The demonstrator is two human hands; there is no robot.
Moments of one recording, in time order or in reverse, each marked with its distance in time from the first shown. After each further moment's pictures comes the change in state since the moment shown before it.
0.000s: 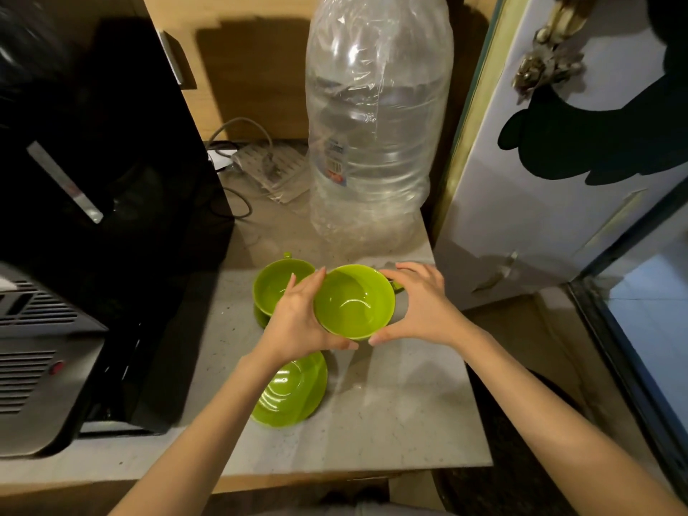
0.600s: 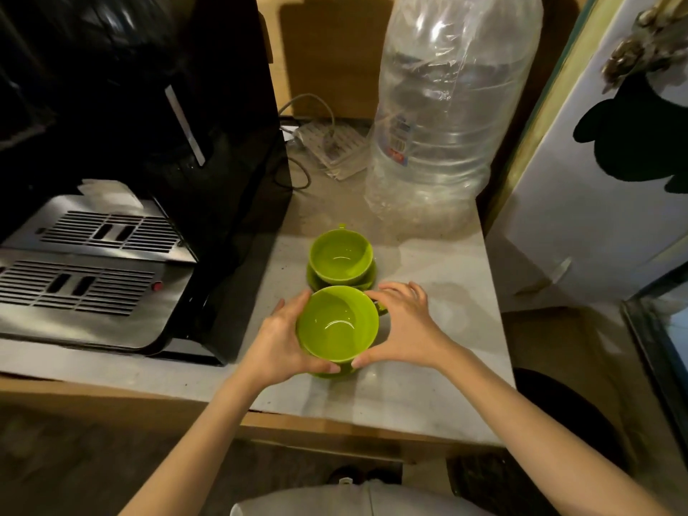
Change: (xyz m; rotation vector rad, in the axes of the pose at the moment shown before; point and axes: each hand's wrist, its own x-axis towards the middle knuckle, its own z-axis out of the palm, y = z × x) left_hand -0.106 -0.047 -0.024 -0.053 0.005 -0.170; right_hand -0.022 -0.059 0.073 -0.006 -0.178 -0.164
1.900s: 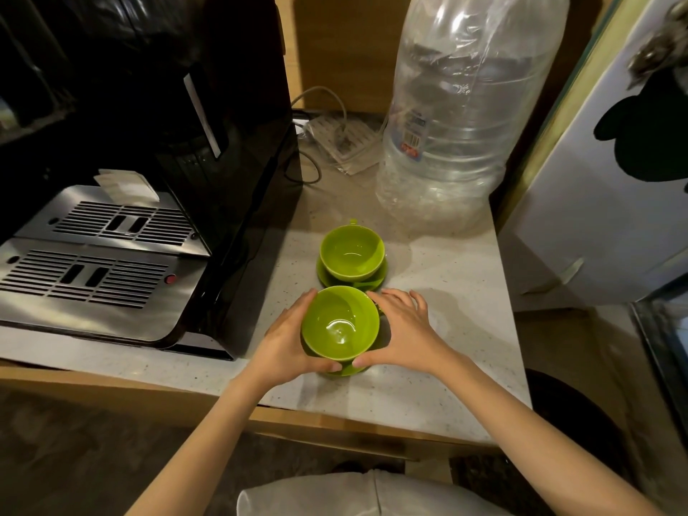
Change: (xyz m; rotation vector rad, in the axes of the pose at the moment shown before) left_hand -0.001 -0.027 0.011 -0.064 -0.083 -0.131; right_hand 0.005 -0.003 0.020 -0.013 -0.067 0.042
